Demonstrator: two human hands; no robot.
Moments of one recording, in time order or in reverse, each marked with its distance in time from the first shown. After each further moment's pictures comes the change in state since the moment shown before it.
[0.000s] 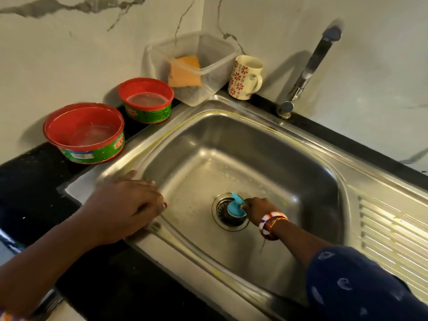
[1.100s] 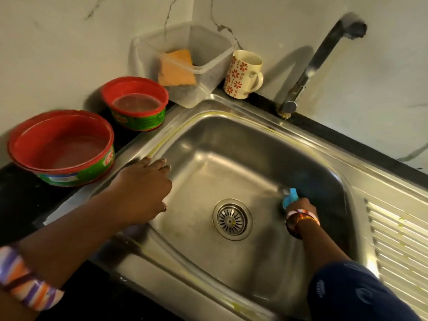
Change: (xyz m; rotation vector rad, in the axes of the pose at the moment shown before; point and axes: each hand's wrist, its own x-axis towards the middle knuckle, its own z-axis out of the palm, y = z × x) left_hand 0.076 0.007 -0.023 0.577 -0.303 0.149; right_hand -0.008 0.035 -0.038 0.428 0.362 0.790
